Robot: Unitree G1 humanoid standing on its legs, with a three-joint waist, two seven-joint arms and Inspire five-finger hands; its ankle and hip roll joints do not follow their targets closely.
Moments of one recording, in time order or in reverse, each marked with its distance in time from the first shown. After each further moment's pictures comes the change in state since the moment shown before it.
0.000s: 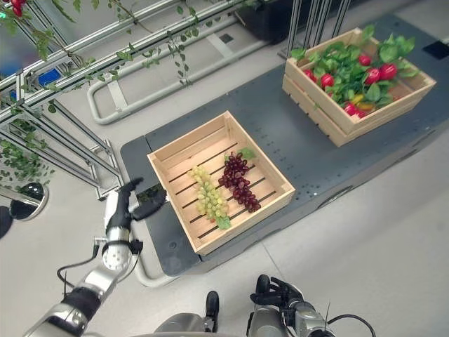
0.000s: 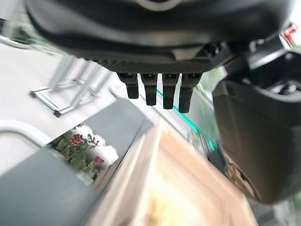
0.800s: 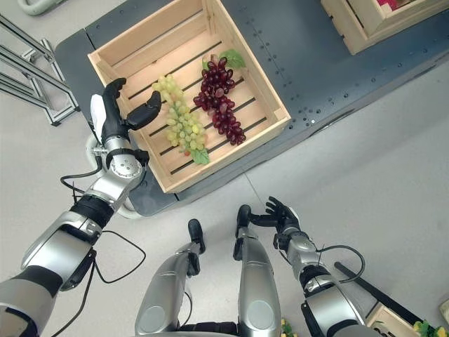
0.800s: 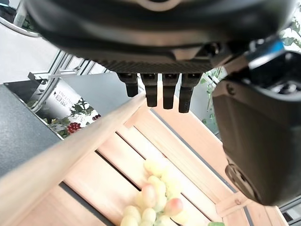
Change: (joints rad) left arm -0.611 0.069 -0.147 0.169 -0.060 0.171 0.172; right arm -0.378 -0.037 0.050 -0.077 0.162 -0.128 -0.052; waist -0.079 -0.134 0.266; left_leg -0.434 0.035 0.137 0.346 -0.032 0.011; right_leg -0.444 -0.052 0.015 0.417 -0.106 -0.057
